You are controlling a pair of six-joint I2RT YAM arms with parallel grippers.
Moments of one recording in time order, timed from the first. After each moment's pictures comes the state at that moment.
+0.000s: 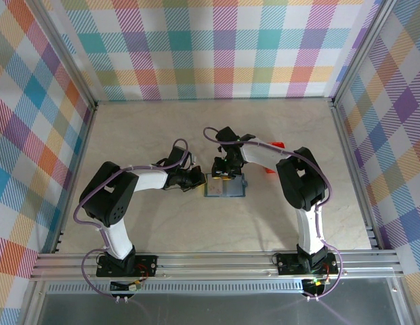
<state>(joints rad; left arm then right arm) -0.50 1.80 0.87 -0.01 0.42 -0.82 0.64 2.04 1.46 -0.72 -0.29 0.57</state>
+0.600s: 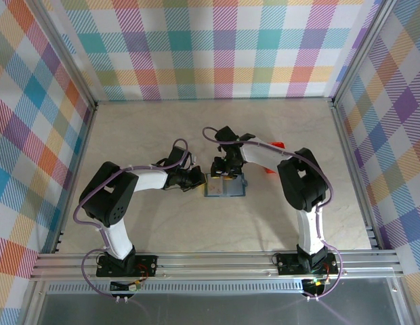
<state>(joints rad) -0.50 1.79 0.87 -0.01 0.42 -0.81 0.63 1.99 1.46 -0.75 -0.25 0.56</state>
